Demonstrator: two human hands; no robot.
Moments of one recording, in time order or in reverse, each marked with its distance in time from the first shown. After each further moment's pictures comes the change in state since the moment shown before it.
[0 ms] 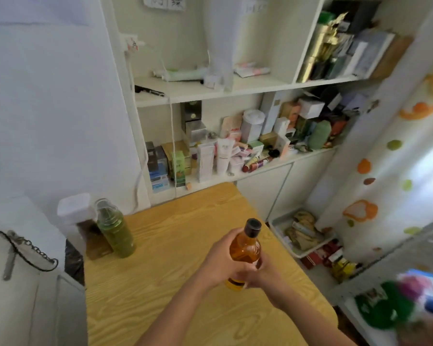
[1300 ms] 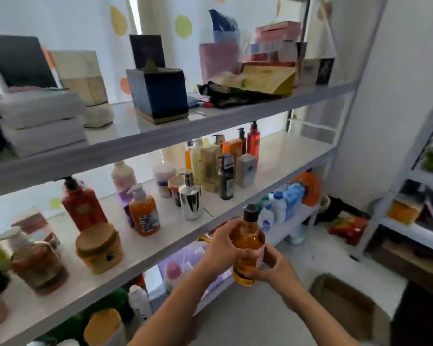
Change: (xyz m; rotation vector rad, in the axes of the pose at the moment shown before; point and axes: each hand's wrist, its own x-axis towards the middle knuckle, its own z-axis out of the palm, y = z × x) left_hand -0.420 0.292 0.893 0.229 -1.494 0.740; right_hand -0.843 0.343 -0.387 0.435 1.803 -0.022
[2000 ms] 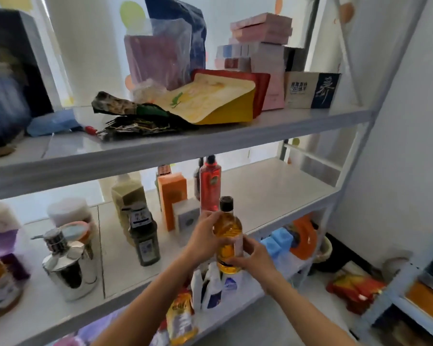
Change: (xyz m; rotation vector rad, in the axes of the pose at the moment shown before) left_hand 0.360 0.053 0.118 0.172 0.239 0.043; right_hand 0.339 -0.002 -0.234 -0.210 -0.177 -0.055
